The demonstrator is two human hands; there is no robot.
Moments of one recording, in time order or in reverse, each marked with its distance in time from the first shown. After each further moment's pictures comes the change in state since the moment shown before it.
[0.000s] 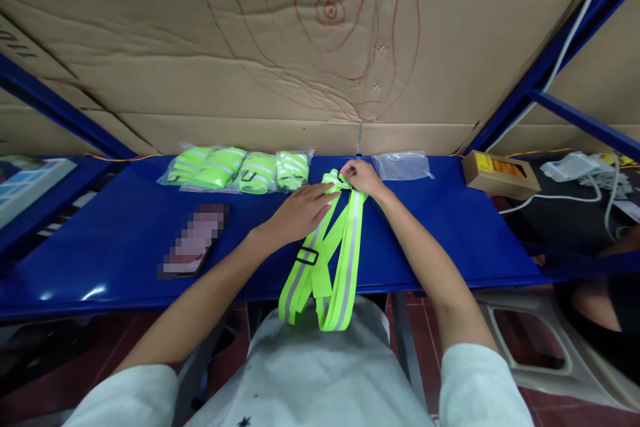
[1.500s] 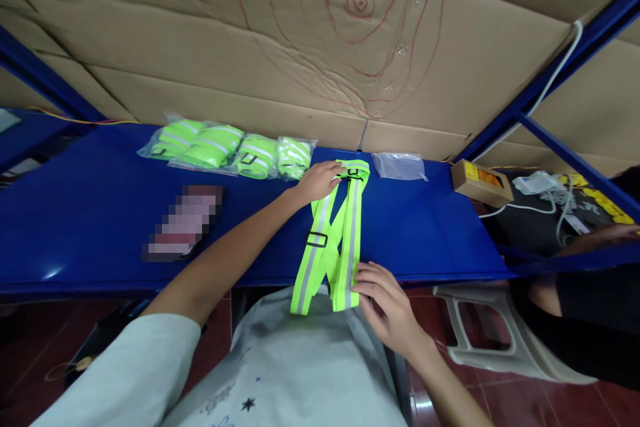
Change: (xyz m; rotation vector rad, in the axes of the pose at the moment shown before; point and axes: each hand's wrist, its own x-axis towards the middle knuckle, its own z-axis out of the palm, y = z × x) left_hand 0.061 -0.048 0.066 -0.117 0.093 -0.082; right_hand -0.299 -0.073 0.019 -0.170 0.081 -0.373
